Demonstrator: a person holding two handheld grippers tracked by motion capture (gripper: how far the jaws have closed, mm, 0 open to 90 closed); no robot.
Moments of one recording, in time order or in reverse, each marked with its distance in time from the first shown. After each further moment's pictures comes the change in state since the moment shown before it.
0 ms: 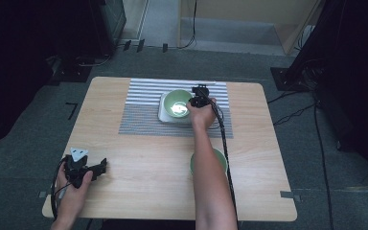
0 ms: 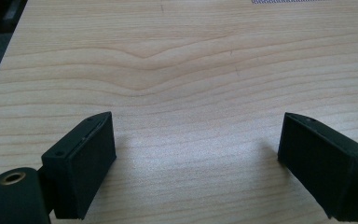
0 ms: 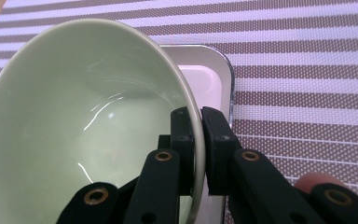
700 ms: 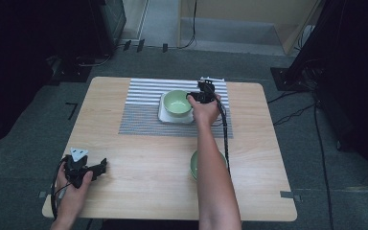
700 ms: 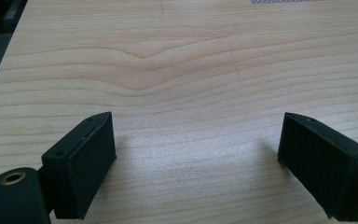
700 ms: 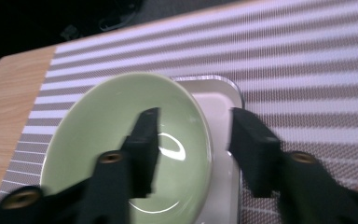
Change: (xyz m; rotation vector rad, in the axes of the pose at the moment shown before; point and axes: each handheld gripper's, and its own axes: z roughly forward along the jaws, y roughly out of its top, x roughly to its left) left arm 0.000 0.000 0.000 0.000 0.001 0.000; right arm -0.011 0.014 -0.017 -0.066 0.126 0.077
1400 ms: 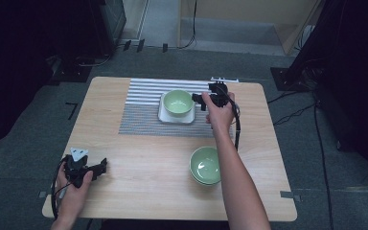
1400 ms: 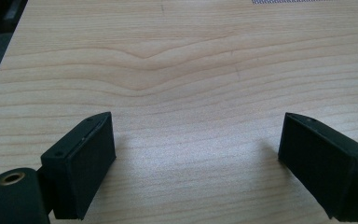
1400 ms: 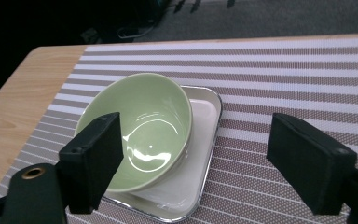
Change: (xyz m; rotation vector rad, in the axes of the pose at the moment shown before) left arm 0.000 0.000 0.000 0.001 0.002 -0.002; right arm -0.015 -0.003 -0.065 -0.076 0.057 -0.163
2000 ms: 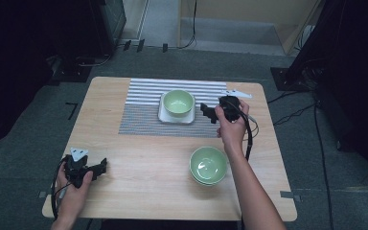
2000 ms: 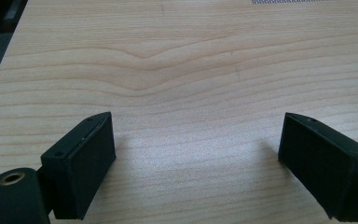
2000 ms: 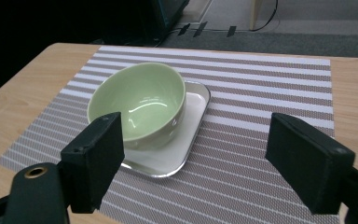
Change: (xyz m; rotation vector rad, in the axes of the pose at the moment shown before) left arm 0.000 0.000 0.000 0.000 0.000 0.000; right arm -0.007 -0.034 -0.056 -0.105 0.008 -0.116
